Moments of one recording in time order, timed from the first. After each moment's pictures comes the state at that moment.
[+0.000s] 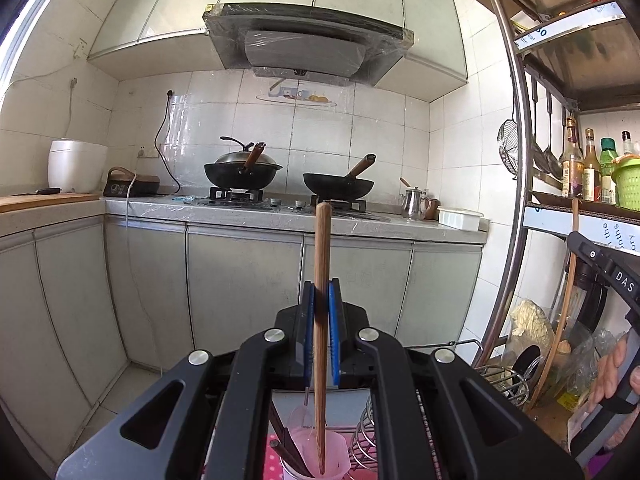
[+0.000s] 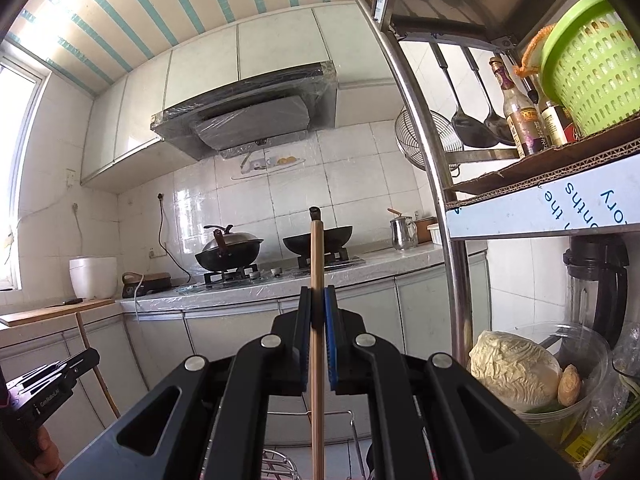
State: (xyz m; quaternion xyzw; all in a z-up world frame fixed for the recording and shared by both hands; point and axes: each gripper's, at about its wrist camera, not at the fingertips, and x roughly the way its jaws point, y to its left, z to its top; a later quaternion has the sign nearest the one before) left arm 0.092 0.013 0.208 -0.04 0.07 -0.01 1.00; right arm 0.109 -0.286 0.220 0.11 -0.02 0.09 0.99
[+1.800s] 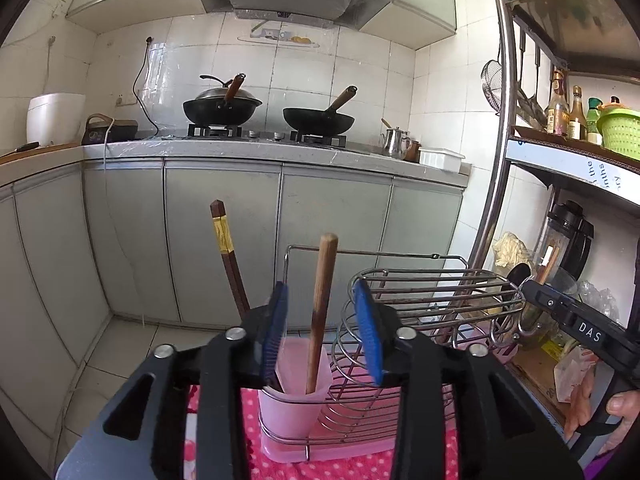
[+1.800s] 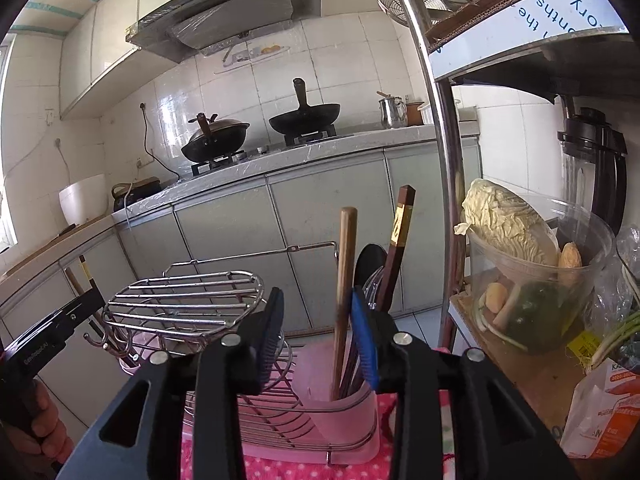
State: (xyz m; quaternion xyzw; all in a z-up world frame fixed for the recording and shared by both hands) left arm 0.082 0.005 0.153 -0.04 0.16 -0.05 0.99; right arm 0.109 -0.283 0.129 0.11 0.18 0.10 0.97
